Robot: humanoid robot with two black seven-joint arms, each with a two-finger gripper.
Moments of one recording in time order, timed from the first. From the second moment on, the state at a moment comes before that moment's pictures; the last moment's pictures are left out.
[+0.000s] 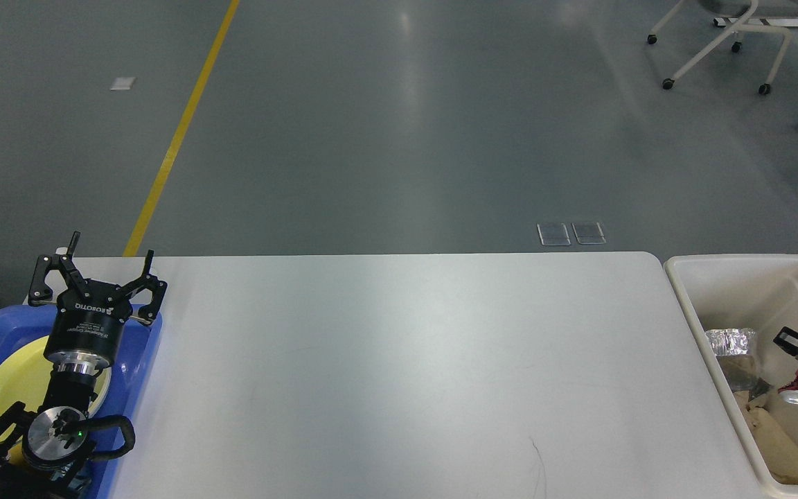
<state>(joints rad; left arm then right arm) -0.28 0.28 -1.23 -0.77 -0.05 -0.60 -0.34 0.85 -0.51 -0.96 0.34 -0.01 0.07 -0.06</state>
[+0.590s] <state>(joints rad) -0.28 0.28 -1.23 -0.77 -0.05 -0.60 -0.34 0.59 -0.34 -0.90 0.08 -0.01 -0.06 -0.07</state>
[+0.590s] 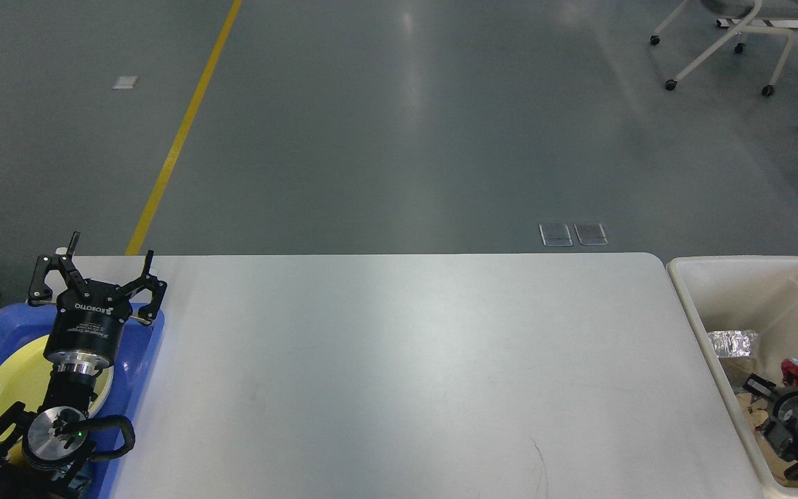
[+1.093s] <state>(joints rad) -0.28 0.28 -1.23 -0.77 -0.05 -0.60 -0.34 0.58 -0.34 -0.90 0.10 -0.02 -0.18 -0.06</state>
